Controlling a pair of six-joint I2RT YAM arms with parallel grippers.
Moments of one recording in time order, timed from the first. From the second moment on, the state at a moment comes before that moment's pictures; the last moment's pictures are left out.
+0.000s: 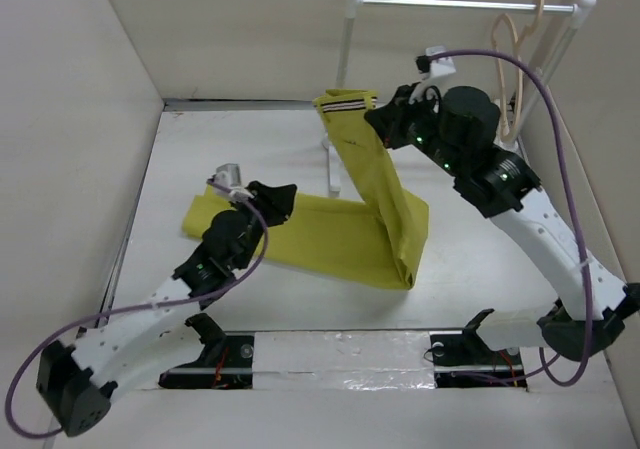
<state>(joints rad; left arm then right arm) -0.78 0.86 0.57 0.21 -0.41 -0.75 0.67 1.28 1.64 -0.43 0.09 0.29</state>
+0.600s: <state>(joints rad) -0.74 0.38 0.74 -0.24 -0.70 -0.75 1.06 2.17 2.22 -0.29 0.19 0.27</state>
